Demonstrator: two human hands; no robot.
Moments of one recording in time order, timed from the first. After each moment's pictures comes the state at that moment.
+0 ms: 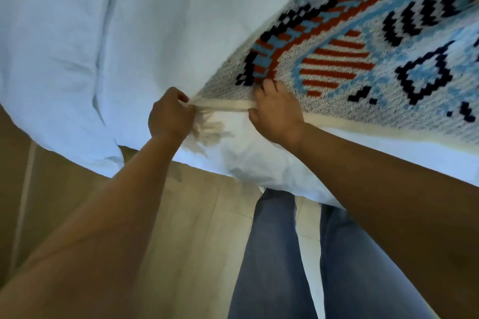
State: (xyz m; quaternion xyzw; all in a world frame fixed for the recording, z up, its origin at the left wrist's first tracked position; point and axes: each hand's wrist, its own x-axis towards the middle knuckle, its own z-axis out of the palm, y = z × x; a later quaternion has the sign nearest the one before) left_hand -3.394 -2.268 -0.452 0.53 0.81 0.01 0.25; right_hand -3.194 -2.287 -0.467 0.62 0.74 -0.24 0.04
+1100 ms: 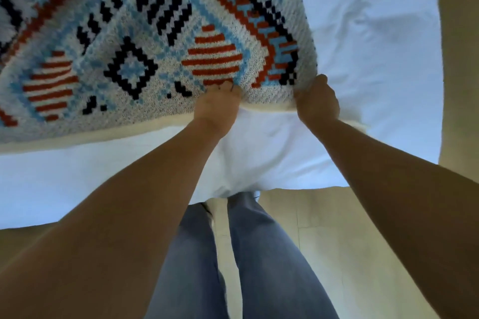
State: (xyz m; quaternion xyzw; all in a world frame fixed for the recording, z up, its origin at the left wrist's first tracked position) left_hand -2.875 -2.400 -0.460 0.91 0.37 -0.18 0.08; right_hand -2.707 -2.487 -0.468 0.93 0.25 -0.26 -0.08
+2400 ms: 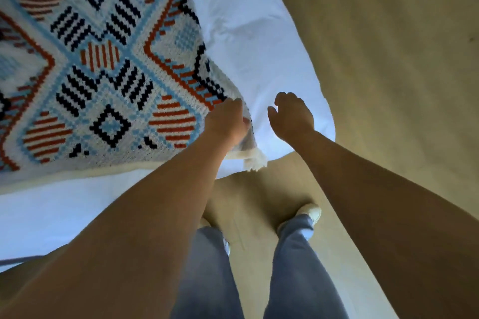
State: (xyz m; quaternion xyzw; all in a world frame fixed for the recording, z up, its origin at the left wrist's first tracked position) left_hand -2.729 -2.594 -0.377 0.91 0.34 -0.15 0.18; right_hand -2.628 -2.693 -0.374 0.91 0.34 -0.21 -0.10
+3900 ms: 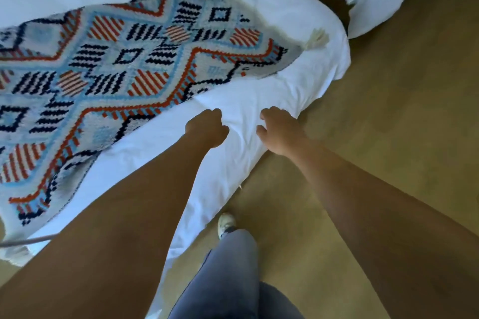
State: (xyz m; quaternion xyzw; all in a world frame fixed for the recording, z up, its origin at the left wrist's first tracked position) left_hand -2.269 -2.311 -0.300 0.58 0.78 -0.04 0.23; right_hand -2.097 -2.282 -0.261 0.51 0.83 -0.21 0.06
